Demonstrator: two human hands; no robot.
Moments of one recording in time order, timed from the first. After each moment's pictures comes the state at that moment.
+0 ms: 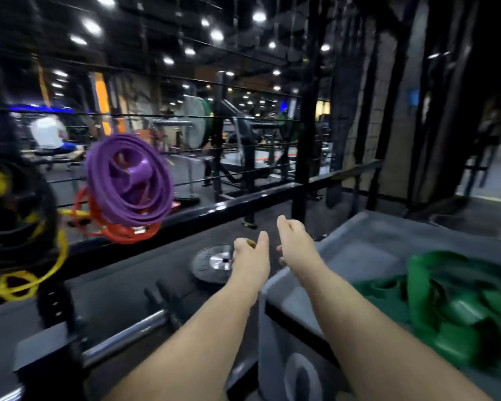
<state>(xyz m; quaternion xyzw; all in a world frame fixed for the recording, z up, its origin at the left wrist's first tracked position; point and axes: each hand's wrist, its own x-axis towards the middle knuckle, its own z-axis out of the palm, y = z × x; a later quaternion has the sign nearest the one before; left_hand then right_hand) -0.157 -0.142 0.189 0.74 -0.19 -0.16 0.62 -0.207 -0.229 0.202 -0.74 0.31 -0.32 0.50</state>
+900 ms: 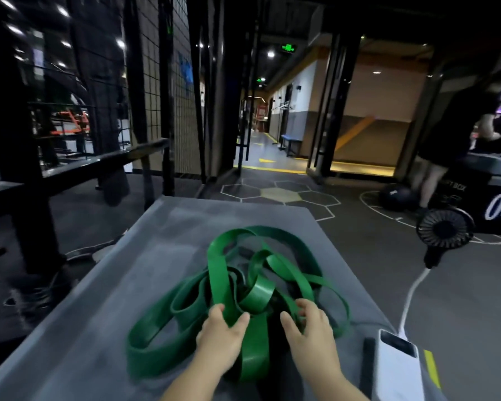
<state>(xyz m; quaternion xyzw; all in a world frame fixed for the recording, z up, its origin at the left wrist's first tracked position) -0.331 -0.413 0.036 0.71 -0.49 -0.39 0.33 -0.497 -0.388 0.046 -0.56 0.70 -0.37 0.23</state>
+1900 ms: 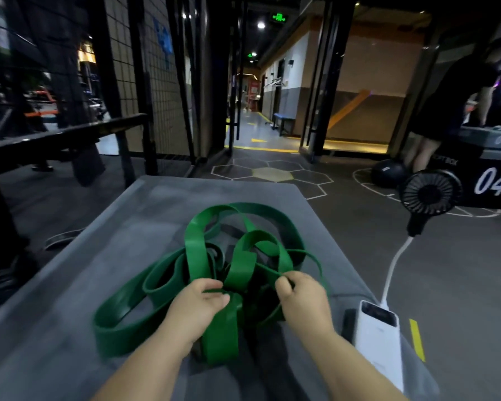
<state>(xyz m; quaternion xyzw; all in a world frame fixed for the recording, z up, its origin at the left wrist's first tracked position) -0.347 -0.417 0.051 0.61 -0.52 -0.46 0.38 -0.534 -0.406 0.070 -0.59 0.69 -0.38 0.17</state>
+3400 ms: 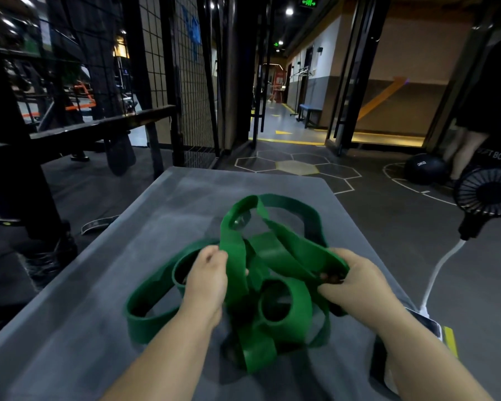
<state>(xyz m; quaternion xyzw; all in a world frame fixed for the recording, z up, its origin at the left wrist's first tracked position) -0.334 -0.435 0.068 0.55 -0.36 -0.46 0.59 -0.561 -0.403 0.114 -0.66 0.64 -0.31 0.24</state>
